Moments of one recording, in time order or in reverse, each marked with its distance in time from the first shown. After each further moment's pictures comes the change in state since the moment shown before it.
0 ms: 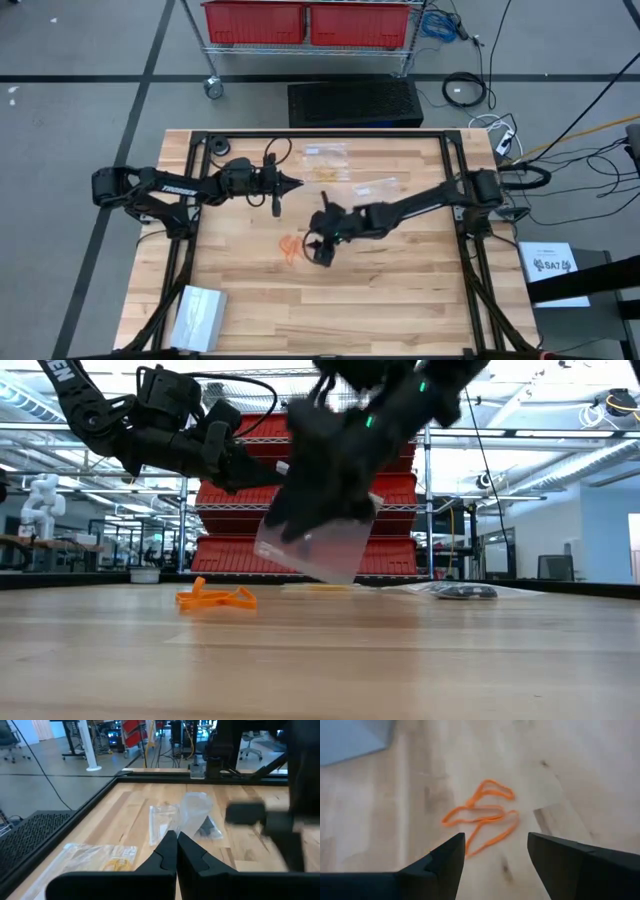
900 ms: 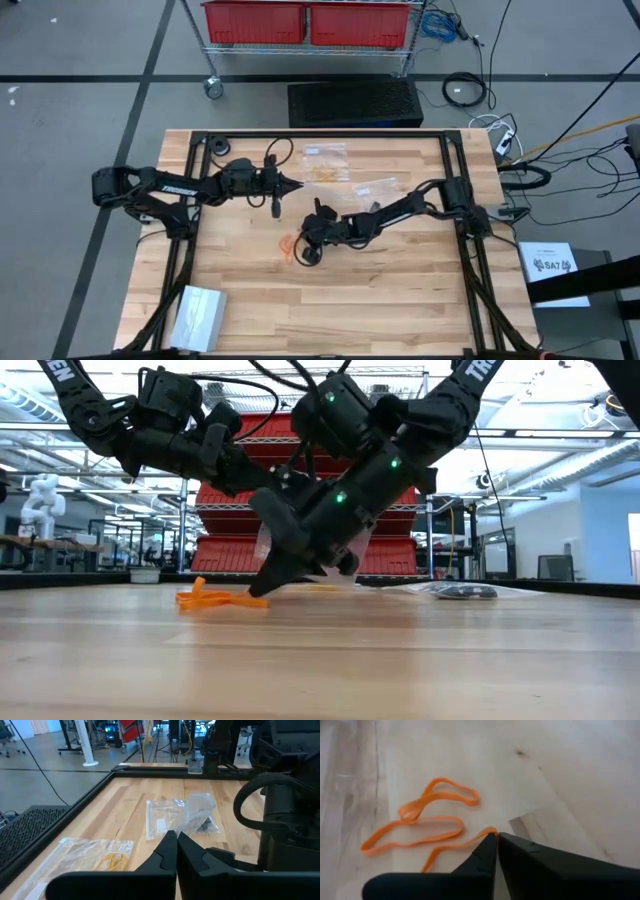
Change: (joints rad) left arm -0.002 0.000 0.000 -0.027 0.008 -0.003; right arm -0.016 0.277 0.000 0.311 0.147 0.006
